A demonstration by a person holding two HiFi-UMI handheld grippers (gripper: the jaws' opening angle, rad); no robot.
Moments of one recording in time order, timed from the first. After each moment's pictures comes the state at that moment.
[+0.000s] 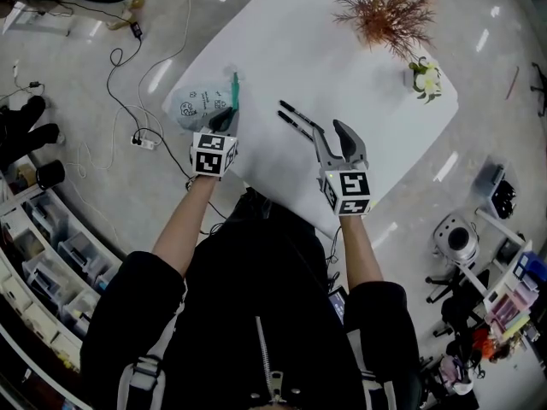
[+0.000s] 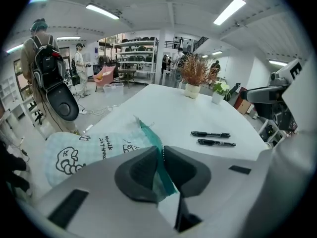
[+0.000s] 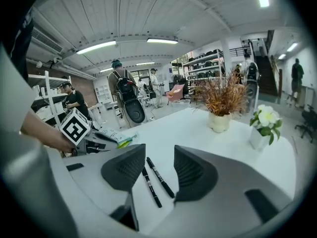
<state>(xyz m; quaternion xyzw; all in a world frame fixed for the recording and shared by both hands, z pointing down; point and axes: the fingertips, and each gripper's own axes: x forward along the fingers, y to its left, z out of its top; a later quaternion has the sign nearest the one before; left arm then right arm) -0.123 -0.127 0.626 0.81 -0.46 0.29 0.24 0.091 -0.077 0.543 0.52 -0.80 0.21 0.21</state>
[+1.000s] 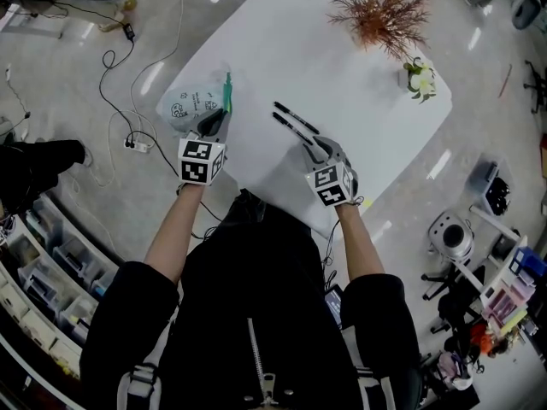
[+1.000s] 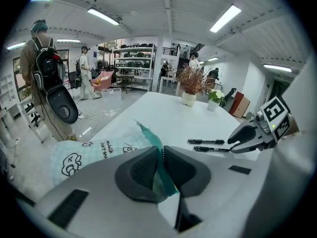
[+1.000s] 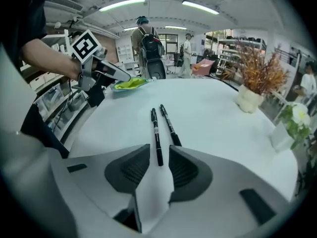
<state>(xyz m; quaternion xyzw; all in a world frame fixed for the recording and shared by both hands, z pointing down) -0.129 -0.127 0.596 0.83 -0.45 0.25 0.23 0.076 -0.026 0.655 0.38 -0.81 0.19 0.41</state>
